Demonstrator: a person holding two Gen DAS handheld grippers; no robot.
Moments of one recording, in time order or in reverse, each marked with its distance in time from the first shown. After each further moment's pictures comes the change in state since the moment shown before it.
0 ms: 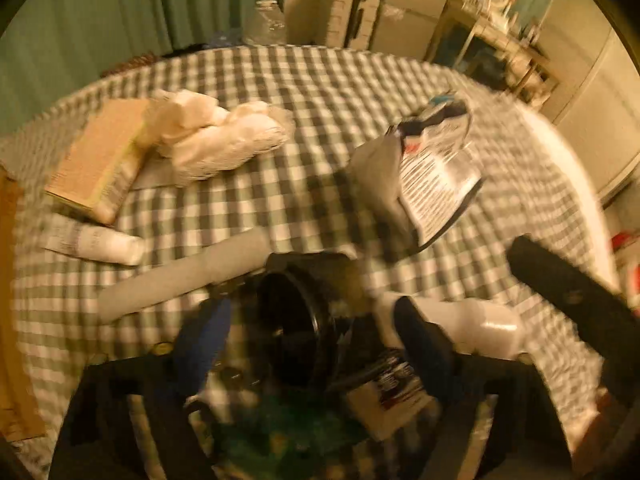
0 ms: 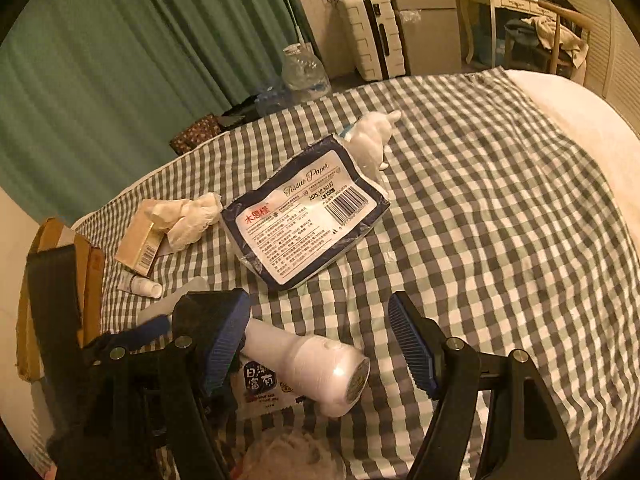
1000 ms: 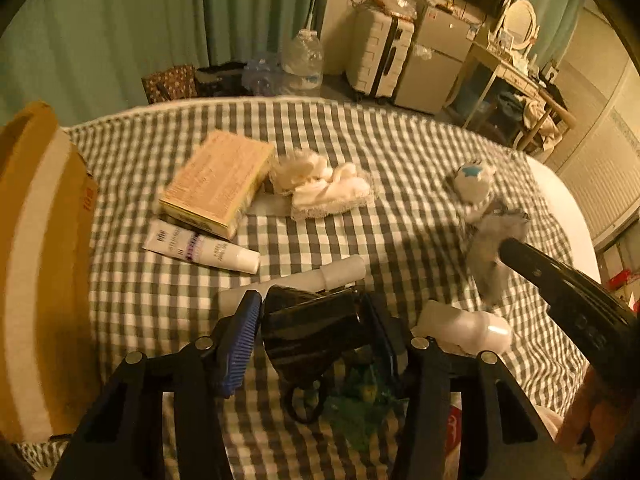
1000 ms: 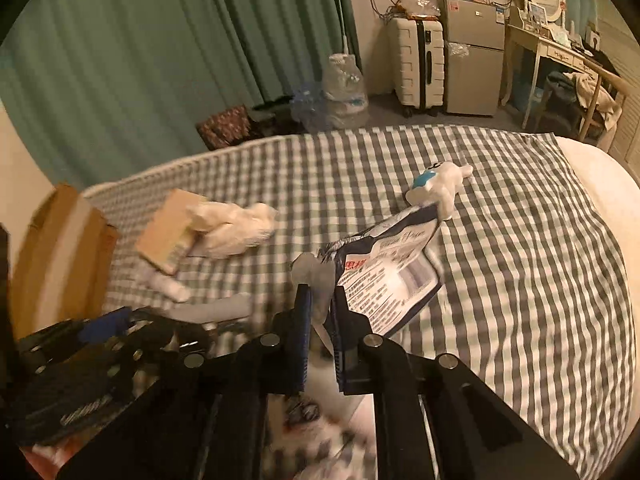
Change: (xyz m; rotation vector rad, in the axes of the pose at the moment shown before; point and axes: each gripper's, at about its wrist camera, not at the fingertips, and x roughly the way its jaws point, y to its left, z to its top) left arm -0.096 0.057 -0.006 -0.063 -0.109 0.083; right arm -0.015 0.053 0.012 -0.192 -0.055 0.023
